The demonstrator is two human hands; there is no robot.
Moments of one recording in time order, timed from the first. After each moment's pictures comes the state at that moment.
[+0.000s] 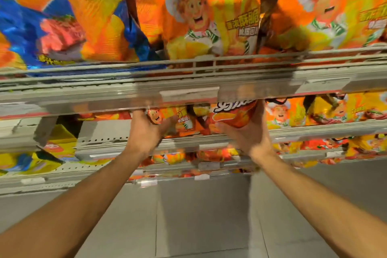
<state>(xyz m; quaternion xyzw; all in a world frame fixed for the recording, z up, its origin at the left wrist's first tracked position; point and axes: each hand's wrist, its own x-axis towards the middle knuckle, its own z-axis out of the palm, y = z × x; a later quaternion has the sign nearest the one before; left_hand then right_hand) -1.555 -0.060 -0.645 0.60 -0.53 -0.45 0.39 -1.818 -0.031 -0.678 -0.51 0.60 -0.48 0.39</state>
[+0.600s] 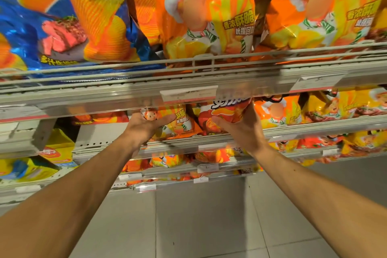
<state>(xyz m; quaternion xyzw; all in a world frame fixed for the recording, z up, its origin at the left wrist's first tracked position) -1.547 -0.069 -0.620 0.64 -0.46 -0.55 0.29 -1.811 -0.043 -0.670 -0.53 0.66 -0.44 0.32</state>
